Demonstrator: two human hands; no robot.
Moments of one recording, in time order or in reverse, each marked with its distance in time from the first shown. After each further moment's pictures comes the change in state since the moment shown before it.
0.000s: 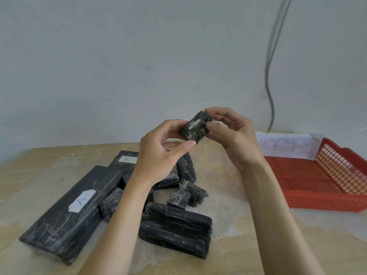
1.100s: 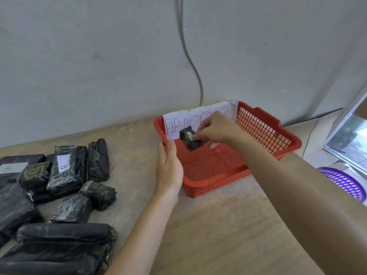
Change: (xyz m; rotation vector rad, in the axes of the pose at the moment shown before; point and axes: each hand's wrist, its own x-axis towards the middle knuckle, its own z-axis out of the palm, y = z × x) left_hand -0.024 -0.015 0.267 -0.385 0.036 -0.654; right_hand -0.008 0.009 -0.225 -0.943 0.093 0.599
